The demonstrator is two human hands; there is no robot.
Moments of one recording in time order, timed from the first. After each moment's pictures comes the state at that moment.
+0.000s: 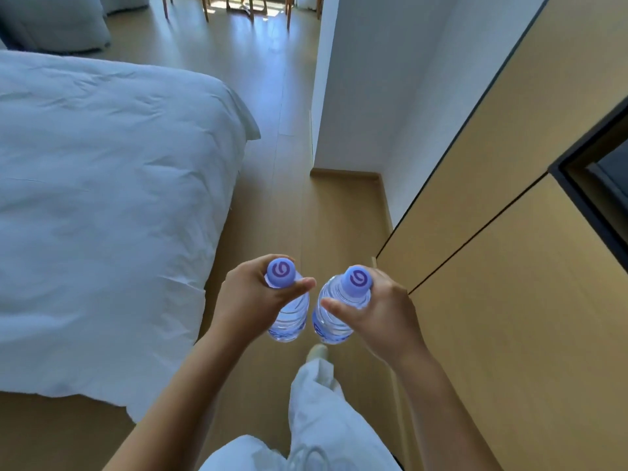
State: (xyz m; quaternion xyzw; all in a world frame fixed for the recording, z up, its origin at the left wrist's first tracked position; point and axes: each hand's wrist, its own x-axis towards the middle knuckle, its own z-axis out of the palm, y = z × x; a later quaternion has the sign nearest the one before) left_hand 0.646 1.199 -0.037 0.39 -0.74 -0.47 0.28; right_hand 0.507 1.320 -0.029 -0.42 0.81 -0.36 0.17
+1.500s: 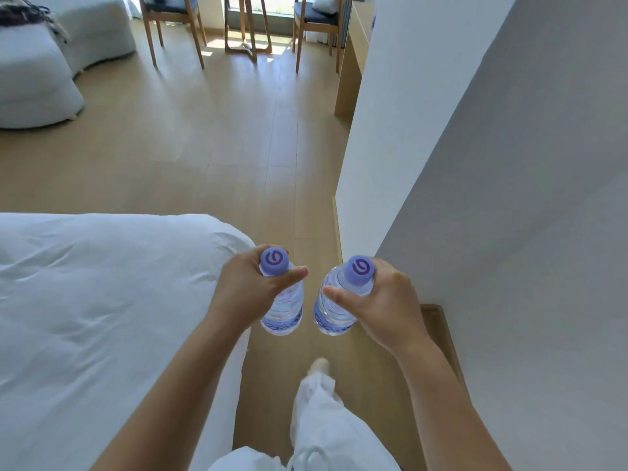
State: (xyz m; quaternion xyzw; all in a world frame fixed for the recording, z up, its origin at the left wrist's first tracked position) left_hand 0.224 0.353 -0.016 0.40 -0.73 -0.49 0.26; right_hand 0.080 0.479 -0.017 -0.43 0.79 -0.40 0.16
